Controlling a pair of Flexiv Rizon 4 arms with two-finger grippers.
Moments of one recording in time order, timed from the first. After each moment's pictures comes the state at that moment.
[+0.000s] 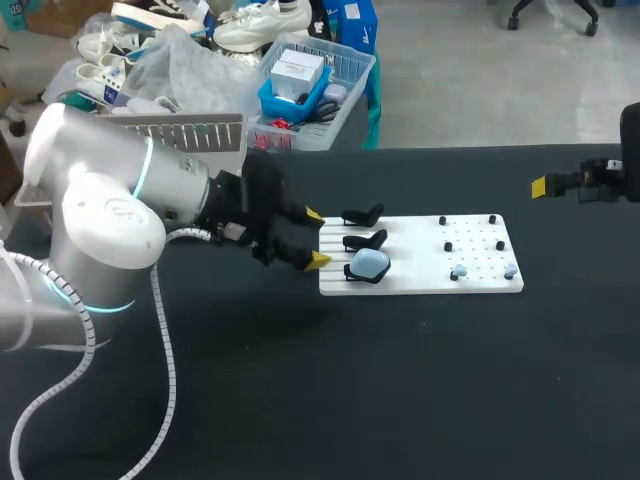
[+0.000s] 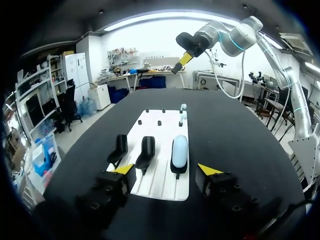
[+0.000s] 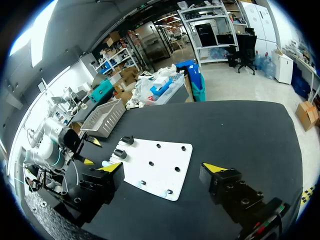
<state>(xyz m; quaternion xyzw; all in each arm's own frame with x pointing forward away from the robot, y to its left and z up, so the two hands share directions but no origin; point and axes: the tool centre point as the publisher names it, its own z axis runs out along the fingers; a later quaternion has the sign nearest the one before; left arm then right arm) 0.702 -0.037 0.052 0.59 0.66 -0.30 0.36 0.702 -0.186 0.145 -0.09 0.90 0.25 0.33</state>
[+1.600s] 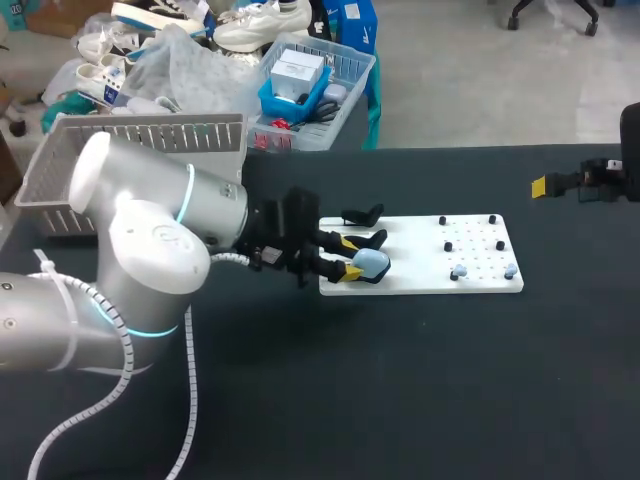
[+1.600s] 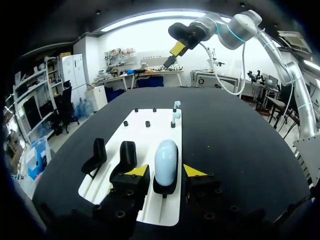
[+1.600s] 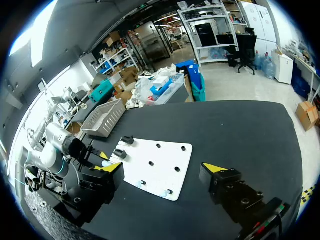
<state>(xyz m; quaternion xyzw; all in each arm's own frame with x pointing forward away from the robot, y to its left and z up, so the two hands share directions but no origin) 0.688 -0.082 0.024 0.60 0.65 -0.30 0.36 0.702 -0.186 0.145 -0.09 0.90 0.25 0.33</state>
